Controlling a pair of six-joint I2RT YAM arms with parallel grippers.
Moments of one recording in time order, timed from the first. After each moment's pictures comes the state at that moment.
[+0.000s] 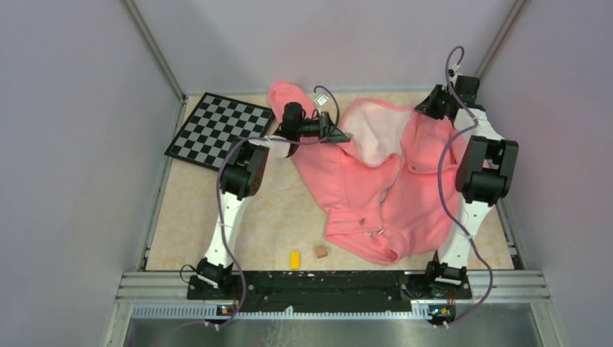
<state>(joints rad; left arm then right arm) -0.41 2.47 1.71 0.71 1.08 -0.89 -0.17 2.15 1.71 -0.20 -0.42 0.38</state>
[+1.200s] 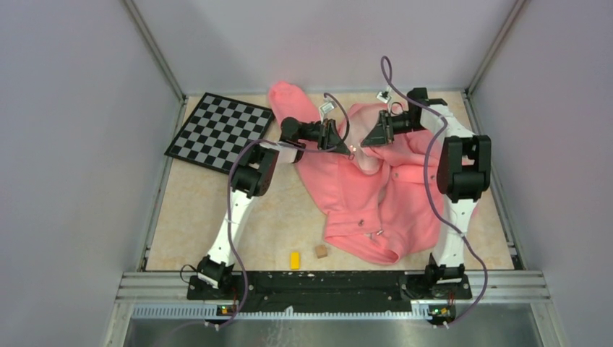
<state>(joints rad) -0.43 2.66 1.84 1.43 1.42 -1.32 0.07 2.13 1.73 -0.88 -1.29 -0.54</state>
